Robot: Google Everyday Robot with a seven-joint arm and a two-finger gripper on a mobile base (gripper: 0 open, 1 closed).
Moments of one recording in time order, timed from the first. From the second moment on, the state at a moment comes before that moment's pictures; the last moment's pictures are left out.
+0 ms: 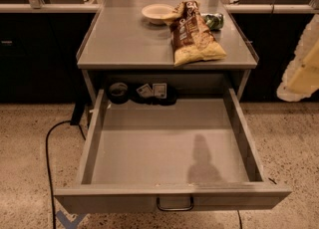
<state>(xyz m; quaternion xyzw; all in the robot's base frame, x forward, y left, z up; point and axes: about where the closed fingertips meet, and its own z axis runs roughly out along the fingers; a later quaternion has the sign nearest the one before) 0.402 -0.167 1.092 -0.61 0.73 -0.13 0.28</state>
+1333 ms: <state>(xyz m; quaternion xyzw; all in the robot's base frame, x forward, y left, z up) 0.402 -0.167 1.092 -0.61 0.73 -0.13 0.28</state>
